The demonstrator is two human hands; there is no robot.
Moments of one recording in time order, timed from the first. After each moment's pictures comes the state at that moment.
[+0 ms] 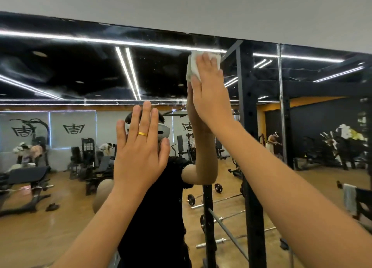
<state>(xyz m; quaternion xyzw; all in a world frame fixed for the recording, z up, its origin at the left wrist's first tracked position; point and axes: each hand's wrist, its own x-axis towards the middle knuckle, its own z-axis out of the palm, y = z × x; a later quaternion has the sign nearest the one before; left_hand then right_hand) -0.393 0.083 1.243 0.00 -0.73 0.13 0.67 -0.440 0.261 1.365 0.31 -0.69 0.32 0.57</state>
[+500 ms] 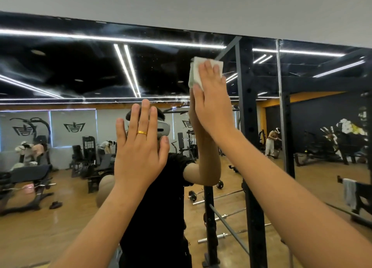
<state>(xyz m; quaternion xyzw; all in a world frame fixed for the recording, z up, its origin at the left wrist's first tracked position) -0.394 0.086 1.241 0.00 -0.73 0.13 0.68 -0.441 0.269 1.338 0.30 -0.69 0.32 0.57</state>
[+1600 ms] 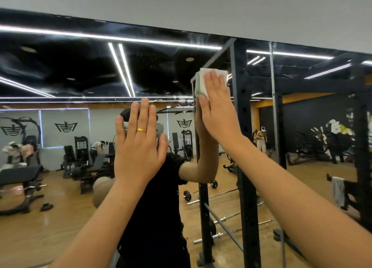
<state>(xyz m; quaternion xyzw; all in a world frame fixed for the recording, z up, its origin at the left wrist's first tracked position) -0.394 0.088 1.241 0.00 -0.74 0.11 0.66 -0.439 0.294 1.314 0.30 -0.73 0.29 0.55</state>
